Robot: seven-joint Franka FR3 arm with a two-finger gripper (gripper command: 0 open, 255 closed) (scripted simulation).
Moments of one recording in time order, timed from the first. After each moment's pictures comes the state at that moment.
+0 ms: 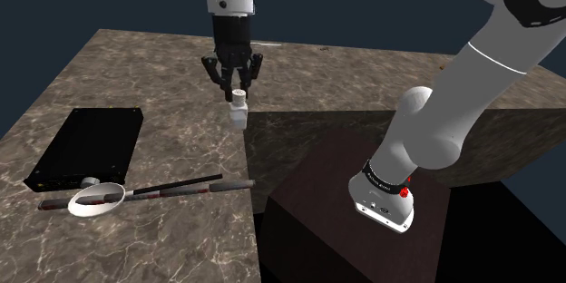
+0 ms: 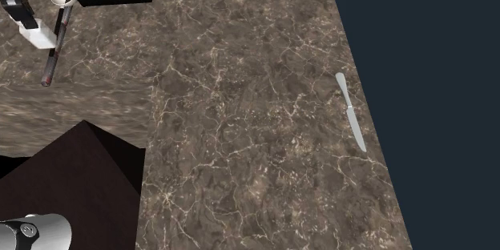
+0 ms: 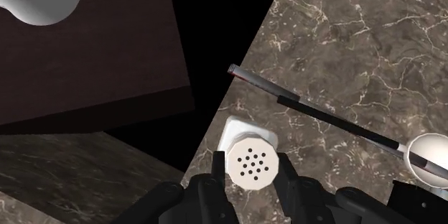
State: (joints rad) arm 0.37 -0.13 0.10 -2.05 0.30 1.70 0.64
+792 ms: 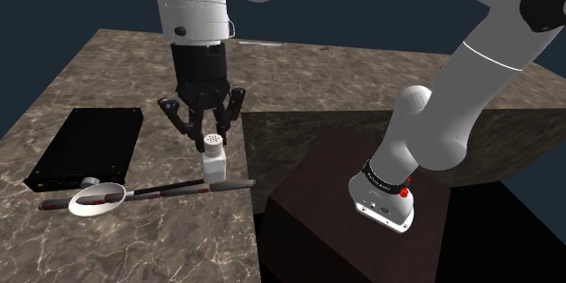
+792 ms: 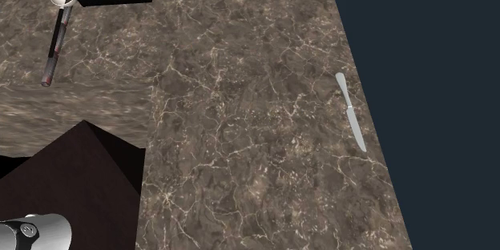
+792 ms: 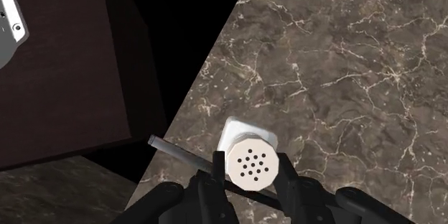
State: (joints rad) arm 0.50 -0.09 0.26 -2.00 0.37 1.78 0.91
